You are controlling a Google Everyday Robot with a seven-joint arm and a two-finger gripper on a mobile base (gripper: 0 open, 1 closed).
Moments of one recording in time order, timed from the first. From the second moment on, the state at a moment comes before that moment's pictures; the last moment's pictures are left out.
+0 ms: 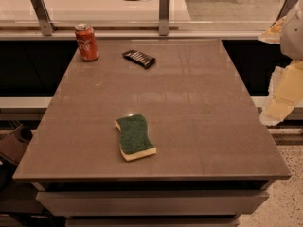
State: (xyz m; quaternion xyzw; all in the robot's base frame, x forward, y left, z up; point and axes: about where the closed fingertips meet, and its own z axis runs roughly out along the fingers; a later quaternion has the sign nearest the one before) arm 0.438 -0.212 0.993 -0.60 0.78 -0.05 0.18
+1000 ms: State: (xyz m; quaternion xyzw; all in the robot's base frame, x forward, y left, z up) arm 0.503 -0.221 1.001 -0.57 0.78 -0.05 0.25
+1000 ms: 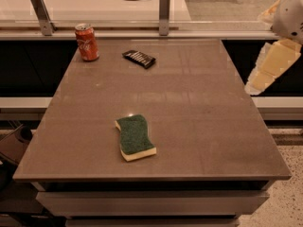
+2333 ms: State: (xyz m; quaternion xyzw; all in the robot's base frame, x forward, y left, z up) arm 0.642 -0.165 0.948 -0.46 0.78 0.09 0.42
